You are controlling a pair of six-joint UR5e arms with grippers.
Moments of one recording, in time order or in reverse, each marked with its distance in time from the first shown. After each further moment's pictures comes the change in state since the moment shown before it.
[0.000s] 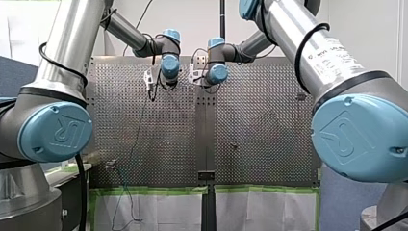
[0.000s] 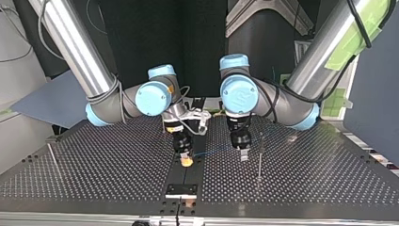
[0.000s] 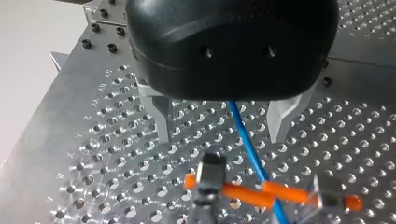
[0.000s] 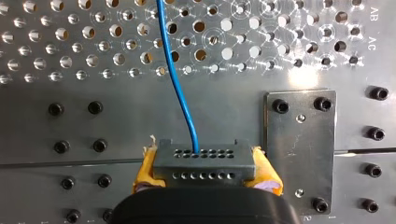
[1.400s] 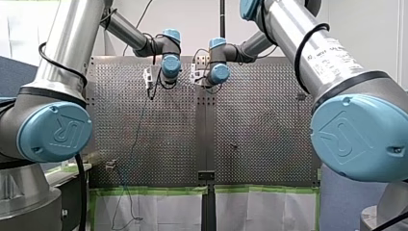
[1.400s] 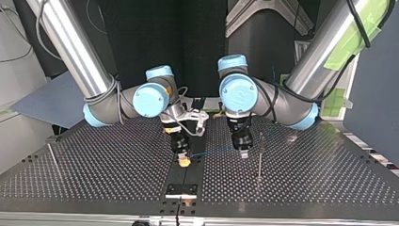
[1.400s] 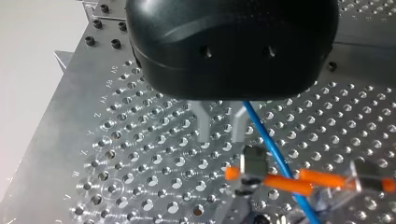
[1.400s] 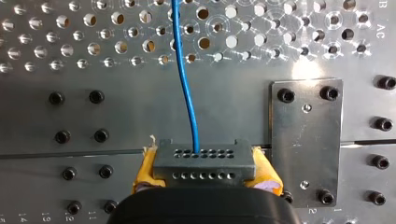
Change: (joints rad) left arm -0.006 0.000 0.000 0.033 -0.044 0.058; right arm -0.011 0.000 0.000 0.009 -0.005 0.001
